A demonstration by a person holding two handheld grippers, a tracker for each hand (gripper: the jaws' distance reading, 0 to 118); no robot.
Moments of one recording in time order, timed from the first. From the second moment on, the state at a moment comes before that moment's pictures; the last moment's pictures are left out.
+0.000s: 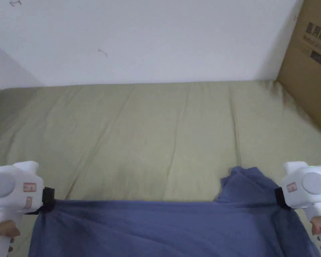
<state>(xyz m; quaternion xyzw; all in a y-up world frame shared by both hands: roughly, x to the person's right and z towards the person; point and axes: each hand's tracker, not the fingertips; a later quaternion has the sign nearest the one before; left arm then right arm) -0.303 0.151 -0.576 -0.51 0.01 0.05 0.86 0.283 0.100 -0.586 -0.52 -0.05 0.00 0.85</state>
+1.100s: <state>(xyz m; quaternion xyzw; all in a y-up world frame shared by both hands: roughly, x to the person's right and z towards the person) -0.289 0.603 -0.562 -0.15 0.11 -0.03 0.98 0.261 0.633 -0.576 -0.19 -0.10 -0.12 0.97</state>
